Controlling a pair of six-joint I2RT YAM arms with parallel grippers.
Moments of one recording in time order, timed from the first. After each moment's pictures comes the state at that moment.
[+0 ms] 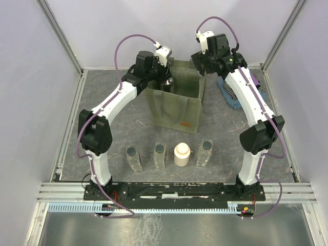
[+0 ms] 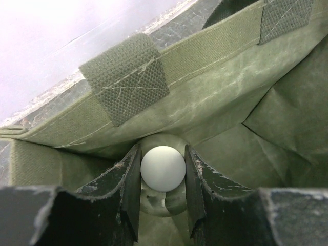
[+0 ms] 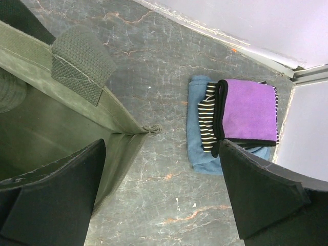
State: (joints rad) left arm -0.46 1.92 1.76 -0.20 0.24 0.09; right arm 0.36 1.91 2.14 -0.87 0.25 -0.19
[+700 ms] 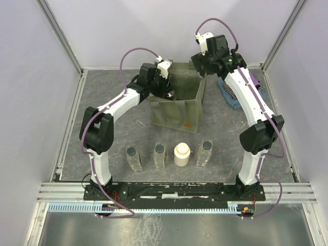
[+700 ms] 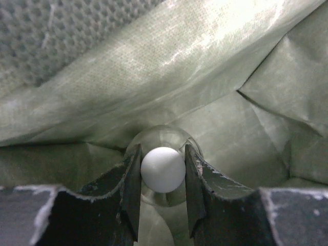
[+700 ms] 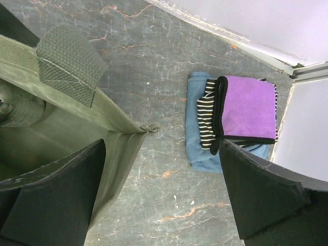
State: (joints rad) left arm -0.46 1.94 1.57 -0.12 0.28 0.06; right arm 0.36 1.91 2.13 -0.88 0.25 -0.20
